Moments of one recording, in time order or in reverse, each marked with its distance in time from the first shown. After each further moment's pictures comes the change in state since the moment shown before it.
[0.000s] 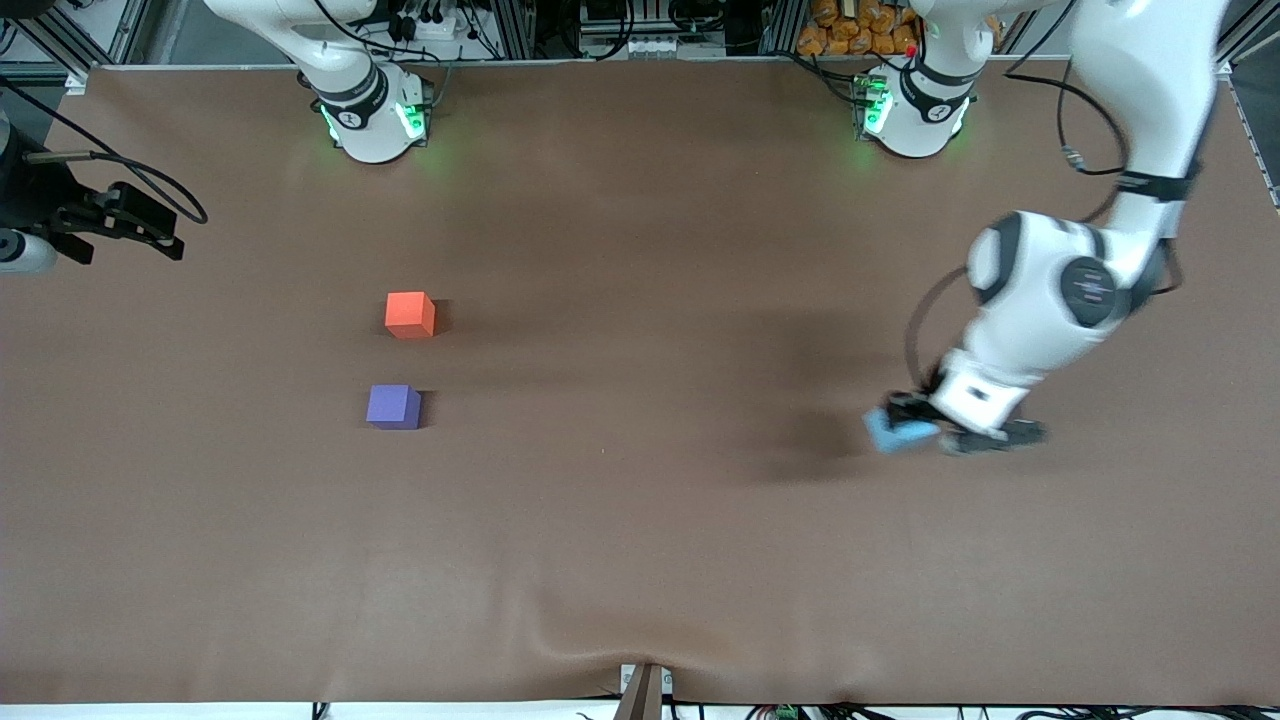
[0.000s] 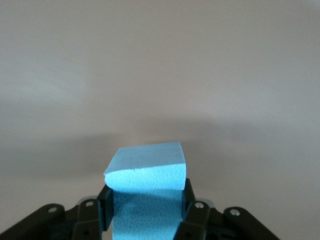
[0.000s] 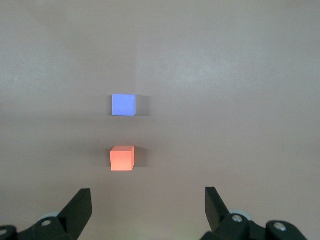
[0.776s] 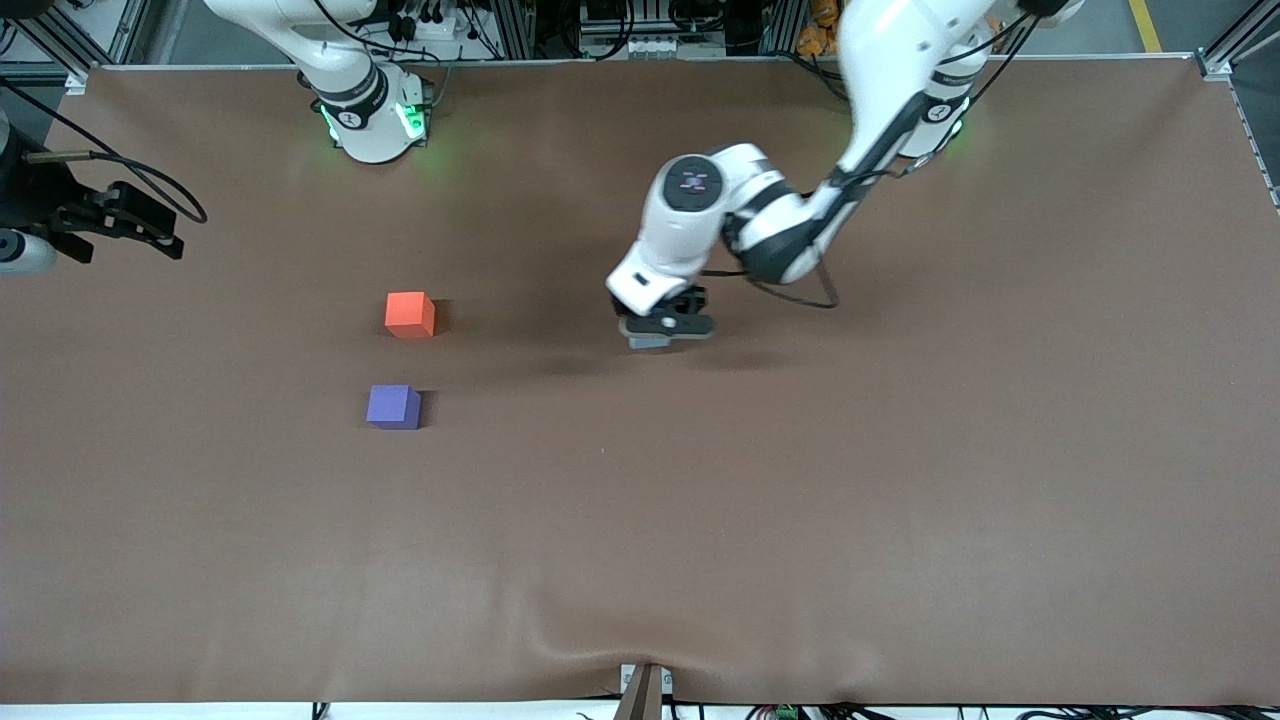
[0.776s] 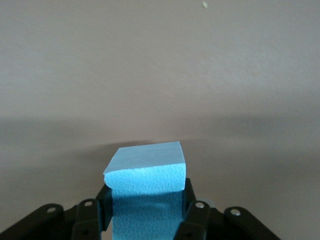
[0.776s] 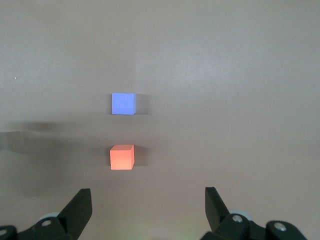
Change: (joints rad) left arm -0.579 0.272 -0.002 0.231 0.281 -0.014 -0.650; right arm -0.002 0.000 0.001 0.000 0.000 -0.005 0.000
